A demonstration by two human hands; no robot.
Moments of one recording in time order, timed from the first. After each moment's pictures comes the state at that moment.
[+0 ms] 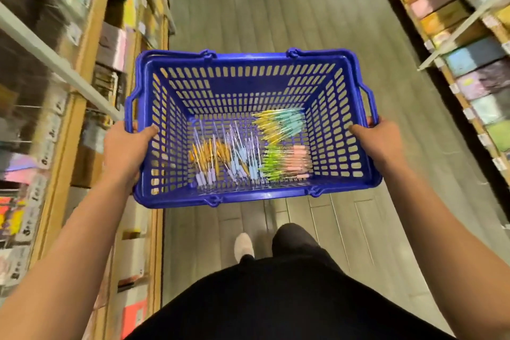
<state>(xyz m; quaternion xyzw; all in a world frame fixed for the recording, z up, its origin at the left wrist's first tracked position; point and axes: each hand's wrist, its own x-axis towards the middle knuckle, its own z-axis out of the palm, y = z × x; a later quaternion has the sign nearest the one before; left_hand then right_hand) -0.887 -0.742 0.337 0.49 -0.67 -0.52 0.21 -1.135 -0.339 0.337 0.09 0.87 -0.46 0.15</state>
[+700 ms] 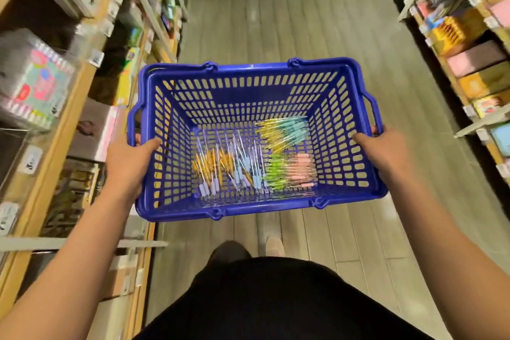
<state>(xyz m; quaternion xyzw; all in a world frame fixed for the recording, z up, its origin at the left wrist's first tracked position) -1.305 -0.912 0.360 0.50 -0.64 -0.54 0.23 -1.585 -0.541 0.342 0.07 0.88 -0.43 0.17</state>
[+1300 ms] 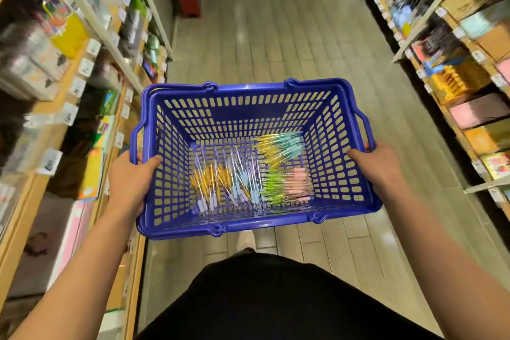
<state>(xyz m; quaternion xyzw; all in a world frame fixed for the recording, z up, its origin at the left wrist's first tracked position) -1.634 -1.152 0.343 0.52 -0.64 -0.52 0.20 -1.902 -0.779 0.320 0.09 0.89 -0.43 0.15</state>
